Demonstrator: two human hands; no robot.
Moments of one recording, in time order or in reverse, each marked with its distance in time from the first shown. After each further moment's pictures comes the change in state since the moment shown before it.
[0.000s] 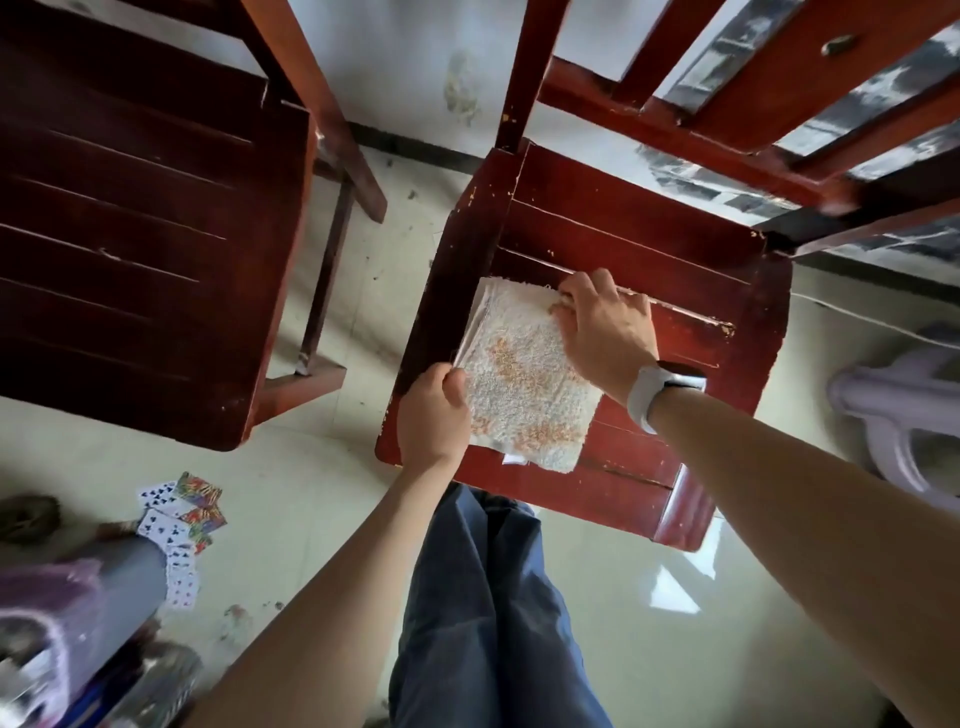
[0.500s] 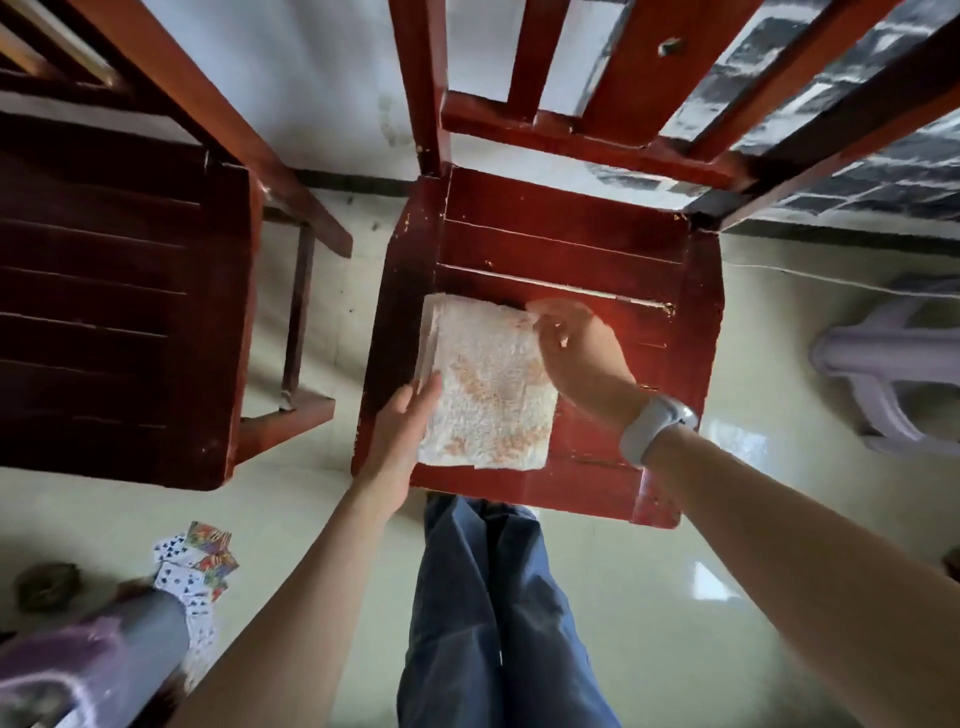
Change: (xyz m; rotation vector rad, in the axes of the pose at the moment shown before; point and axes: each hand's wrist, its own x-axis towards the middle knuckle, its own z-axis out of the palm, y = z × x) left_hand -0.020 0.026 -0.019 -0.561 -0.413 -0.324; right_hand -0.043 0.011 -0.032 0.552 0.031 0.194
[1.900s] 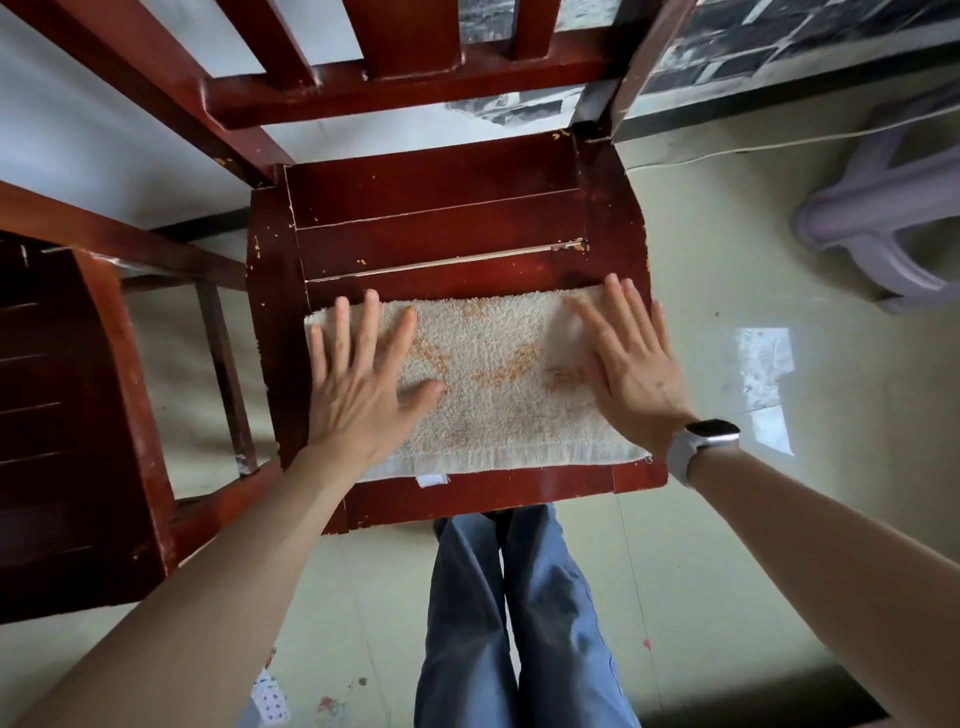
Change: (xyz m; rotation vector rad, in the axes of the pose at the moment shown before) left_hand 0.077 0.007 0.034 1.717 0.065 0.807; right_hand -0.038 0.179 0.000 -0.378 0.199 -0.055
